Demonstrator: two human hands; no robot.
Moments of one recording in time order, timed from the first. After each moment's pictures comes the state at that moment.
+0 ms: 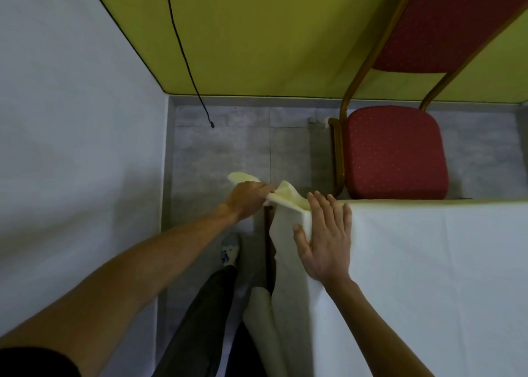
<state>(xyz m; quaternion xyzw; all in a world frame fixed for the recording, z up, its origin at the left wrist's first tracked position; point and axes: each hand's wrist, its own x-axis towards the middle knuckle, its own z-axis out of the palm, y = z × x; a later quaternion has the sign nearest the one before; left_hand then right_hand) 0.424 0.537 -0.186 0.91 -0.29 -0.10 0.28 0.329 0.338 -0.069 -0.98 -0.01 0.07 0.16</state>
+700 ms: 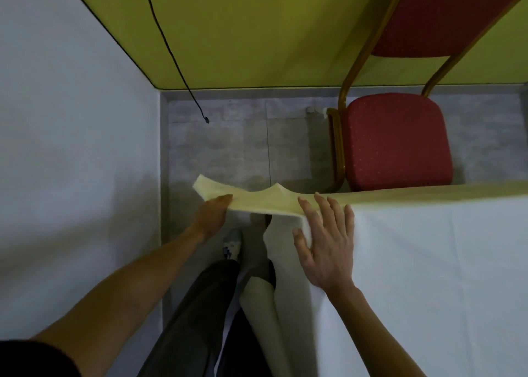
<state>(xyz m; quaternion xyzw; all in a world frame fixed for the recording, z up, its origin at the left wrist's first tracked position) 0.383 0.611 -0.232 0.93 -0.04 -0.29 0.24 0.332 0.338 -0.065 -0.98 -0.02 0.08 0.18</state>
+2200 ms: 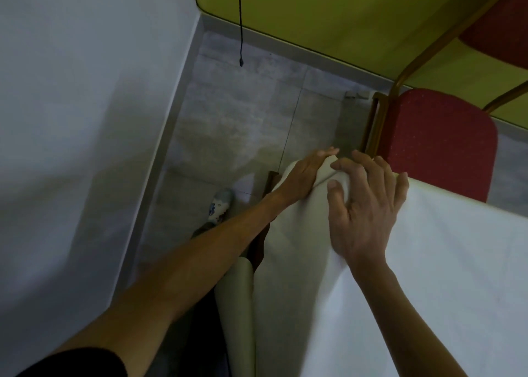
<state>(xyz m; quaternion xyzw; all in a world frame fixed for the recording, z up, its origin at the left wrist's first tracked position) 0.353 0.440 -0.204 0.74 0.04 -0.21 0.64 0.324 0.335 -0.080 -0.98 -0.07 0.00 0.20</state>
